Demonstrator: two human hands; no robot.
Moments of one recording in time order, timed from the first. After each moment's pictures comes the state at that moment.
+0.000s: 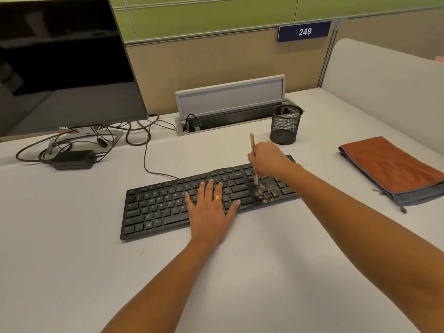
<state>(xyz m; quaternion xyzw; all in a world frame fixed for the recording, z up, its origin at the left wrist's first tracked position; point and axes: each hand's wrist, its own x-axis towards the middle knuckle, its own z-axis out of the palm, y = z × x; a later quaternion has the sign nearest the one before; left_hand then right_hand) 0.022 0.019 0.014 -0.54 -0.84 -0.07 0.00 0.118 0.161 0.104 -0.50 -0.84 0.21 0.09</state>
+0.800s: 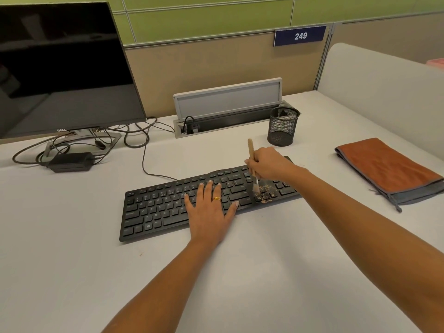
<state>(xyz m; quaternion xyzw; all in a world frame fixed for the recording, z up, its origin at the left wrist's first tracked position) 0.022 0.020 0.013 -0.54 -0.84 -0.08 0.01 0.134 0.155 0.103 -0.45 -0.84 0.28 0.11</state>
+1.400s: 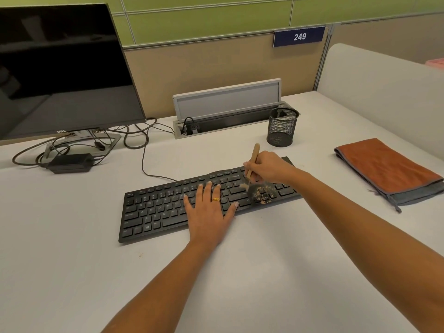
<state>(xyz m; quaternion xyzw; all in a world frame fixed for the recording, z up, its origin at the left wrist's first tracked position) 0.023 0.020 0.013 -0.54 -0.84 -0.07 0.01 0.140 0.158 0.097 -0.43 -0.84 0.33 0.10</state>
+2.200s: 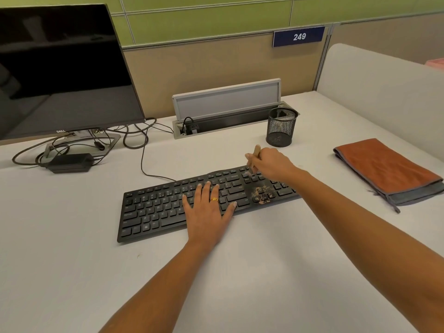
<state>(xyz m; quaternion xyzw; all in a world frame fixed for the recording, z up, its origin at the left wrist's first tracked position) 0.023 0.019 0.013 -0.54 -0.84 -0.07 0.01 0.142 0.159 0.100 -0.46 -0.85 0.24 0.12</state>
